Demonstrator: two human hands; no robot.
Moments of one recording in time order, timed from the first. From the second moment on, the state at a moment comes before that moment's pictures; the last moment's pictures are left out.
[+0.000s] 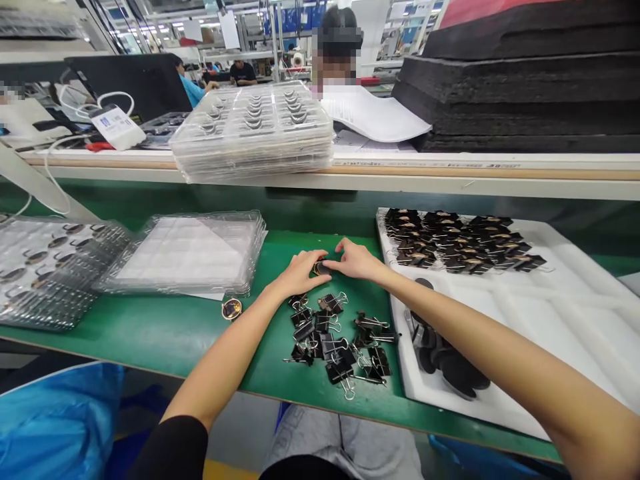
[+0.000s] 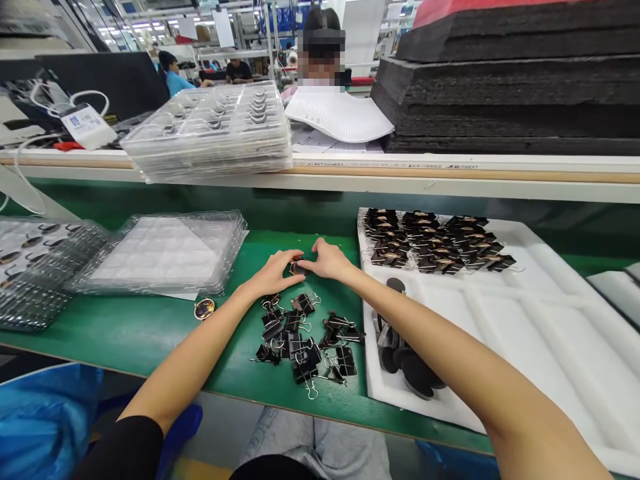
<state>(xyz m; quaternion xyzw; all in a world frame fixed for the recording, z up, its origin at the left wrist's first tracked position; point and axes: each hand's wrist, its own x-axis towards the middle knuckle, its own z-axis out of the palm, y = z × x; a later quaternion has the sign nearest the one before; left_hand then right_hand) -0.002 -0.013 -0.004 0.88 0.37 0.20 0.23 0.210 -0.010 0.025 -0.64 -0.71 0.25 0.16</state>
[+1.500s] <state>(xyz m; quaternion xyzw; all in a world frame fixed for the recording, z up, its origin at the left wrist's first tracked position) 0.001 -0.014 -0.004 0.85 0.40 0.20 0.28 0.215 0.000 -0.005 -0.78 -0.60 0.08 0.15</state>
